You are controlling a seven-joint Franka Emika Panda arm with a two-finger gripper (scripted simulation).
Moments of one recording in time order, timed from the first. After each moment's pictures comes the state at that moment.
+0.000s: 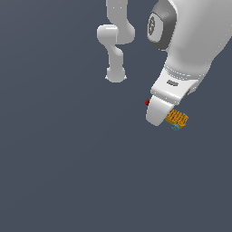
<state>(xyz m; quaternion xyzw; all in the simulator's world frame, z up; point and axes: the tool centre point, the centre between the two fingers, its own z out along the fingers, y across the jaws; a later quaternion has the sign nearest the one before) 0.053 0.154 0.313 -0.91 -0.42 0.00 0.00</state>
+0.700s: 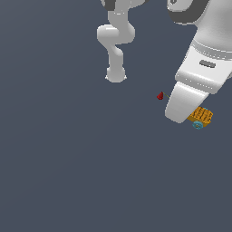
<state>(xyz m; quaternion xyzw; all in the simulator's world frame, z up) 0.084 0.176 0.369 -0.91 -0.42 0.00 0.00</state>
